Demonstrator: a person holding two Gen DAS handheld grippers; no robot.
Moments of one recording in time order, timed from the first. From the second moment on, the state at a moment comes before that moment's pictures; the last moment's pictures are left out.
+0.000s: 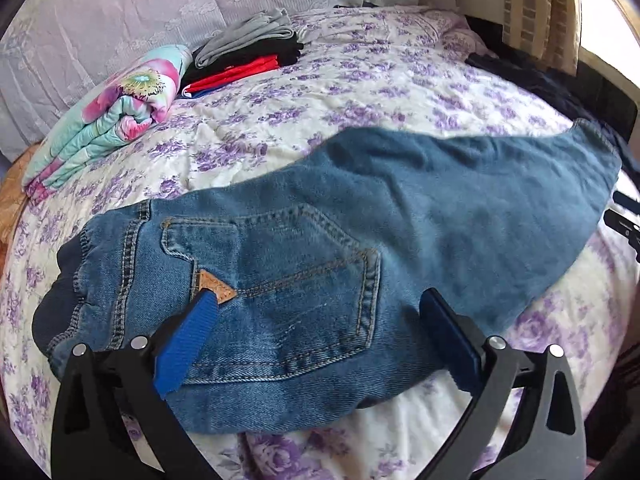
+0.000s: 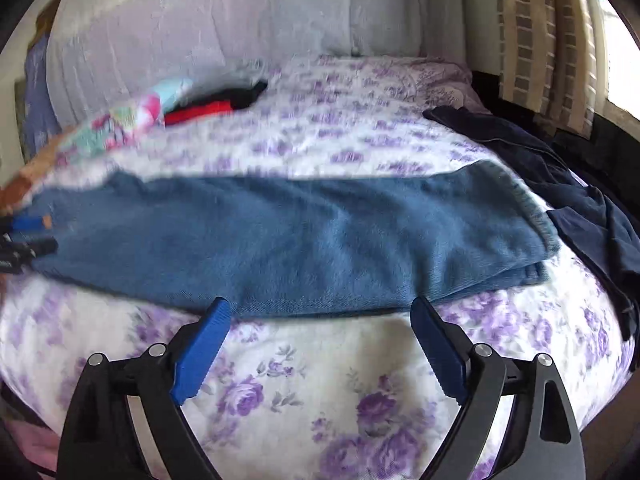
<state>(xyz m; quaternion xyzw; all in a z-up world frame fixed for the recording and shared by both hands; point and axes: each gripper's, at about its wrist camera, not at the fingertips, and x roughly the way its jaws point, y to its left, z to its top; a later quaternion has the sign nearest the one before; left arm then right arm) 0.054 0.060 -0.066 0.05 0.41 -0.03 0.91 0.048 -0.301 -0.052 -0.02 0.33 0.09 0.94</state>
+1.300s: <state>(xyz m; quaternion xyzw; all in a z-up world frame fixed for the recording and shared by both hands) 0.069 -0.028 -0.051 -0.01 0.40 -0.15 0.91 0.058 -0.408 -0.045 0.28 0.31 -0.03 0.91</state>
